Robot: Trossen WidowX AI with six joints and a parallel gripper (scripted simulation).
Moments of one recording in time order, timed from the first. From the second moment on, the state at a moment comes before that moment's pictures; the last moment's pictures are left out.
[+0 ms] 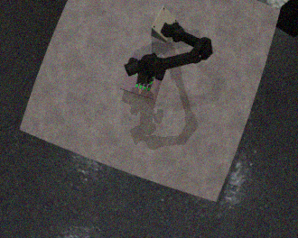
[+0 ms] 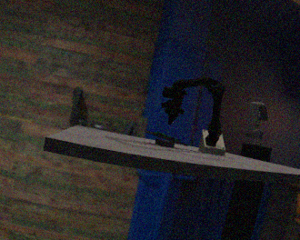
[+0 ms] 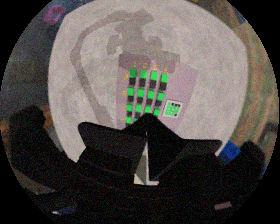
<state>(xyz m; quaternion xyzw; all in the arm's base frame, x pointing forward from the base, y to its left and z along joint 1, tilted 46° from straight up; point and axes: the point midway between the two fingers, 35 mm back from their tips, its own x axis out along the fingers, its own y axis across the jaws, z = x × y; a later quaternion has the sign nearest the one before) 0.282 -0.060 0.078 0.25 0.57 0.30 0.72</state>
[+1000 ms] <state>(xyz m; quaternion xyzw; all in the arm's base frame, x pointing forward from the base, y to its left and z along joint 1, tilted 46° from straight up) 0.249 -0.010 0.046 0.25 0.56 0.30 0.73</state>
